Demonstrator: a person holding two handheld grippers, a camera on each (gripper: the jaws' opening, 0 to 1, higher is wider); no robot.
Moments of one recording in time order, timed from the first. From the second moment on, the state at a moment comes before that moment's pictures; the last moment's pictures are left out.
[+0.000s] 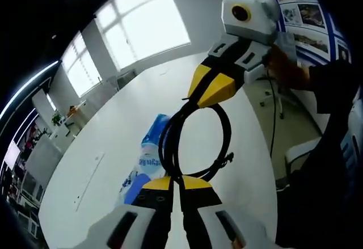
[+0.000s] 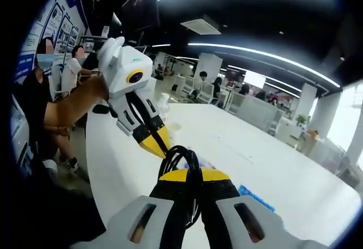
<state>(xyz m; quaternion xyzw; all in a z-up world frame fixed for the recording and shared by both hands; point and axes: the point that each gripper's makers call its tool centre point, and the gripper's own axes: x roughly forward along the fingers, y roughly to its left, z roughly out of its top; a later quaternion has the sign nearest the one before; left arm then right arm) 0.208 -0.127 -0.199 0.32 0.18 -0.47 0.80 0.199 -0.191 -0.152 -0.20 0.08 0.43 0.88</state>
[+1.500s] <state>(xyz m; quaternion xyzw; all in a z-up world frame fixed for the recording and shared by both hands) 0.239 -0.149 -0.299 0.27 0.25 -0.50 0.78 0.268 -0.224 -0.275 -0.22 0.20 0.39 0.87</state>
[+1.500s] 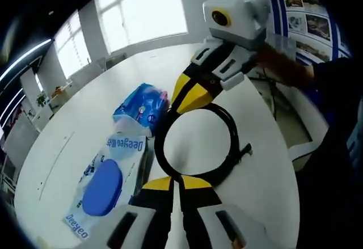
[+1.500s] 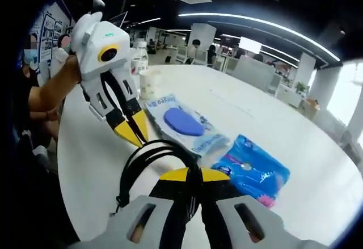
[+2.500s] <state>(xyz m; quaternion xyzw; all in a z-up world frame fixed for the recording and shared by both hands) 0.240 -0.151 -0.308 0.25 0.24 -0.50 0.79 0.269 -0.236 -0.300 -0.23 0.22 0.39 0.86</state>
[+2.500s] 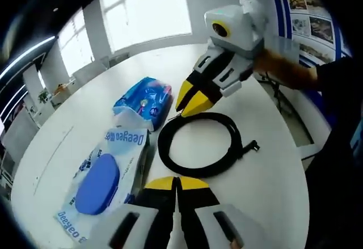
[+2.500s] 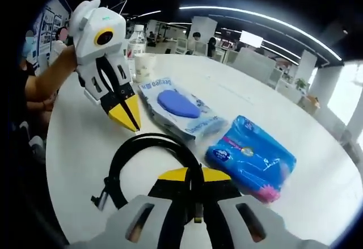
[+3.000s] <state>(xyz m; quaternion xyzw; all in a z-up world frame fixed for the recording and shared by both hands) 0.227 -0.145 -0.276 0.21 0.16 -0.50 0.83 0.250 -0.237 -0.288 -0.26 0.18 0.40 0.86</state>
